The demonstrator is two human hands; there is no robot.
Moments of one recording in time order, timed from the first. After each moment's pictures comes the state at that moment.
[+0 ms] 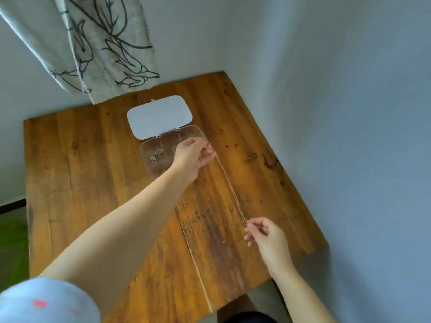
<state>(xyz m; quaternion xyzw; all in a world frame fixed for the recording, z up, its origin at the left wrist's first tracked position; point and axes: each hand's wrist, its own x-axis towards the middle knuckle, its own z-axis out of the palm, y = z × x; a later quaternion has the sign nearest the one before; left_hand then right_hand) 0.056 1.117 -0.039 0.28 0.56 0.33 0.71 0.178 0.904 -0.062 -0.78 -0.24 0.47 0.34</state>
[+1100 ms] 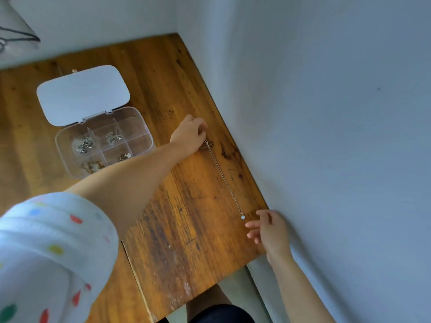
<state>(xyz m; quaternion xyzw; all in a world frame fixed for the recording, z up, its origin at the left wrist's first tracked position) 0.187 1.154 -0.128 0.76 0.52 0.08 0.38 0.302 0.904 -0.090 -0.85 -0.08 0.44 0.27</state>
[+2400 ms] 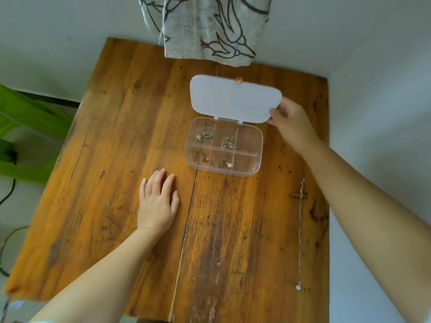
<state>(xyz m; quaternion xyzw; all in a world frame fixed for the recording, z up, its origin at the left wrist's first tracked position) -0.047 1.002 -0.158 0.58 0.79 0.04 0.16 0.188 1.230 -0.067 -0.57 -0.65 0.45 0.22</state>
